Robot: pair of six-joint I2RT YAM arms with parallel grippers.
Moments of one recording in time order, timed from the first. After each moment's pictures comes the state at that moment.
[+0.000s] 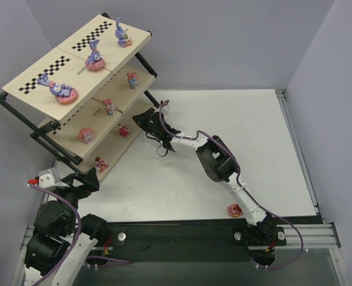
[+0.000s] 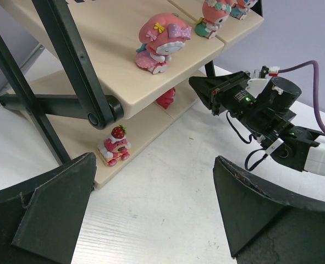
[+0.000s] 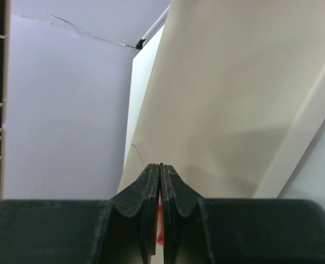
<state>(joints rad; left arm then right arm) -0.41 0.01 0.69 -0.76 -0.51 -0.43 0.78 2.54 1.87 0.50 0.17 1.15</state>
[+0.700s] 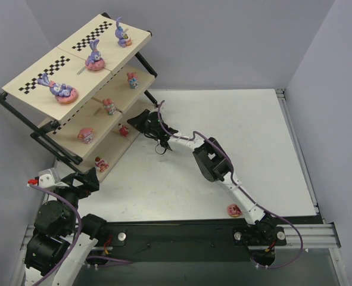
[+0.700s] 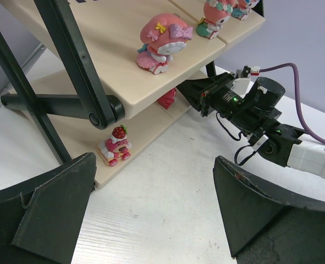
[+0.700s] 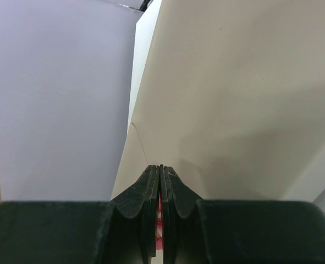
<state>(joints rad) -0.40 0.01 0.69 -0.76 -0.51 -0.43 0.77 2.70 2.09 0.42 0.00 1.17</state>
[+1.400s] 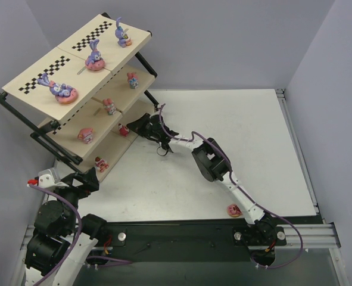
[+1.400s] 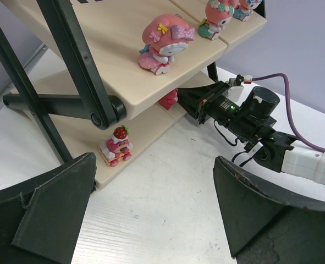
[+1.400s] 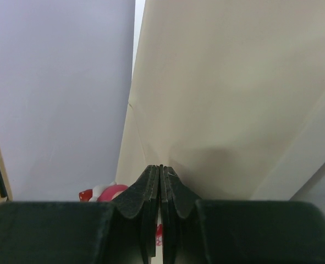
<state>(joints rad) -0.40 0.01 0.69 -0.76 -0.51 -0.43 0.76 2.74 2.07 0.47 -0.10 1.23</state>
